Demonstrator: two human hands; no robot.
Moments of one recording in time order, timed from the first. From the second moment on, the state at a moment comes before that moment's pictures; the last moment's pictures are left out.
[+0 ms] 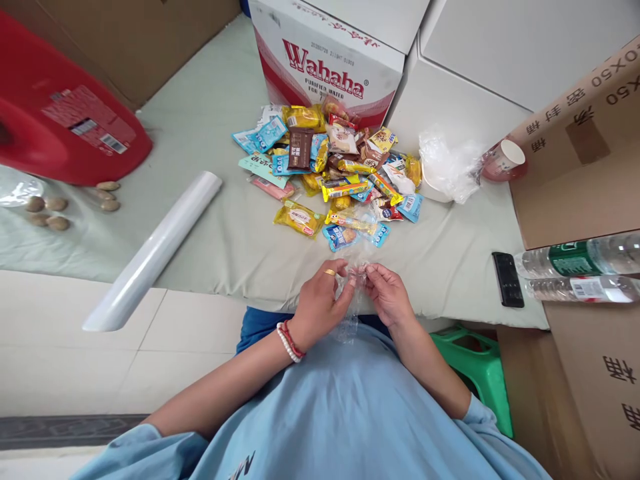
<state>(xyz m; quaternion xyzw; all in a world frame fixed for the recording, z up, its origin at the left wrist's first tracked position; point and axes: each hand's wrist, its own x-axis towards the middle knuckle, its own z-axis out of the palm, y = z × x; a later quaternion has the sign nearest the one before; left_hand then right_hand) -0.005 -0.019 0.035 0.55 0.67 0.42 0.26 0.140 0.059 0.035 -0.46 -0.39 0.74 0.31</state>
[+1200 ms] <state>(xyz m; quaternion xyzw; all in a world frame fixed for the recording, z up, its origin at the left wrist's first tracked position) -0.013 -0.018 0.032 0.40 0.65 0.47 0.44 0.166 0.066 0.029 -0.50 -0.46 0.67 0.30</state>
